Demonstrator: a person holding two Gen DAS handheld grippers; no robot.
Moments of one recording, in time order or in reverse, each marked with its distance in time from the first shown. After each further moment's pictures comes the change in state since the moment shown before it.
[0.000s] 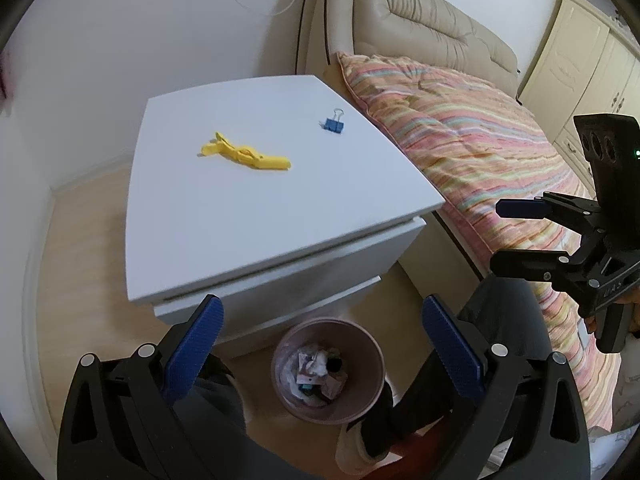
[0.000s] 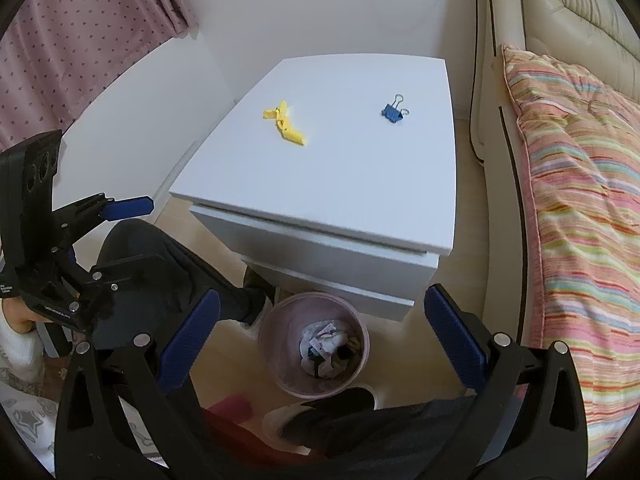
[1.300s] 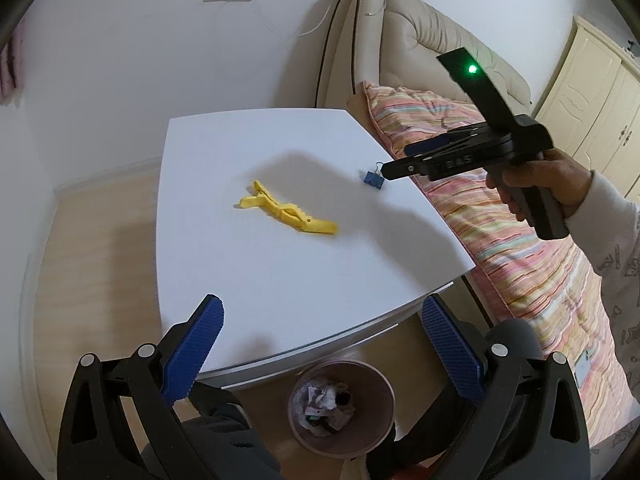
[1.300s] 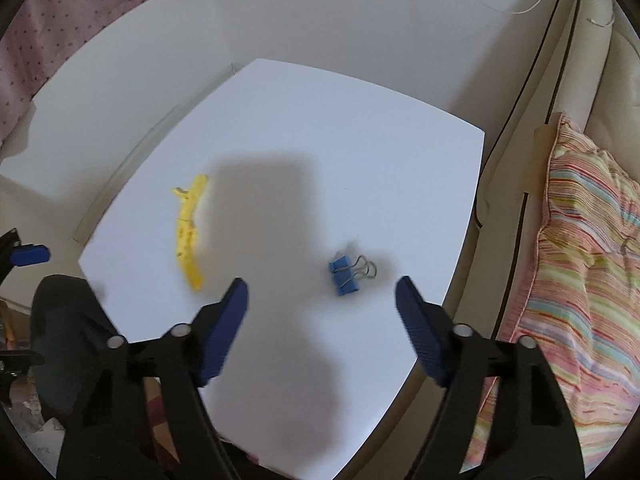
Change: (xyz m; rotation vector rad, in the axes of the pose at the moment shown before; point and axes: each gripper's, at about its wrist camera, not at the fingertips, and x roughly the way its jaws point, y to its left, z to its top) left arm 0.005 0.045 0.046 -0.069 -0.060 -0.004; right arm 0.117 -0.040 0.192 -0.234 0.158 -0.068
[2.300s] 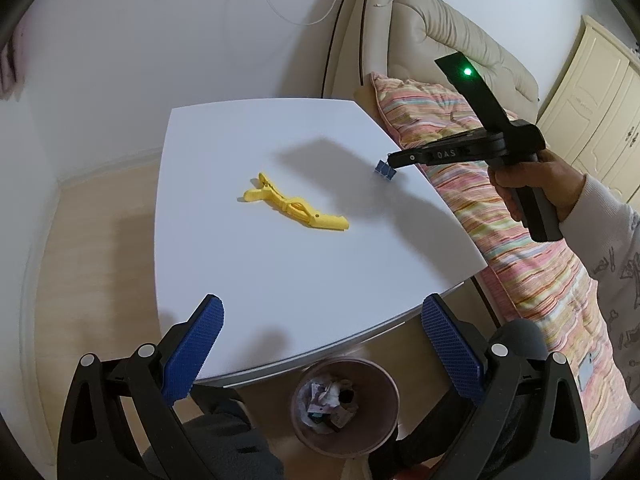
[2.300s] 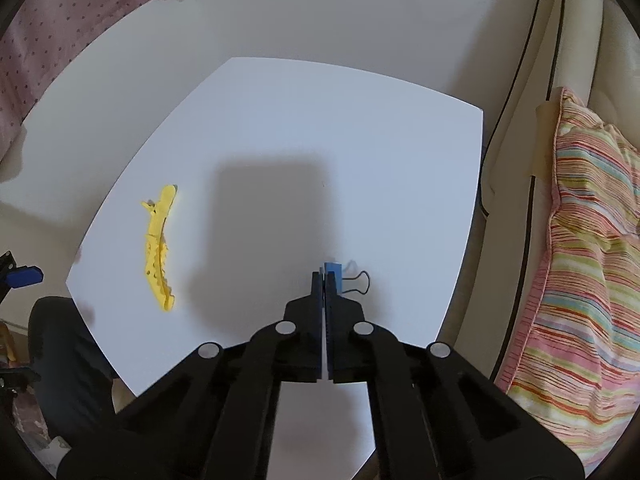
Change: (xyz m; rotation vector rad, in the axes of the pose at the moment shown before) left arm 0.014 0.004 0.006 -0.009 0.029 0.017; right arm 0.025 -0.025 0.000 0.077 -0.007 0.035
